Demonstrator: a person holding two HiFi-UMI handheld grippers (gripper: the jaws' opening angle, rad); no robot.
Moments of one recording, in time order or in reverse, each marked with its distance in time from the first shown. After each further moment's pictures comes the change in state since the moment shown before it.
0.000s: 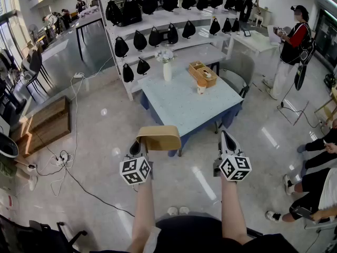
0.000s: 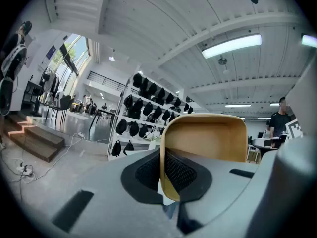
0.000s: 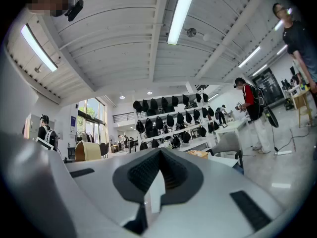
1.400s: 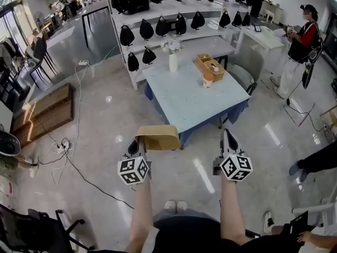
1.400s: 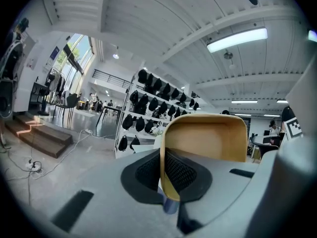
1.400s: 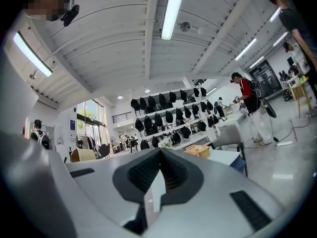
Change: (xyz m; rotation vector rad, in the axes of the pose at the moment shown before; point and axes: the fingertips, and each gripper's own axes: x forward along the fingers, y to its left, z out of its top) left arm -0.006 0.013 -0.023 -0.010 0.049 0.066; right arm 0.018 -0.012 -0.018 0.065 0.031 0.004
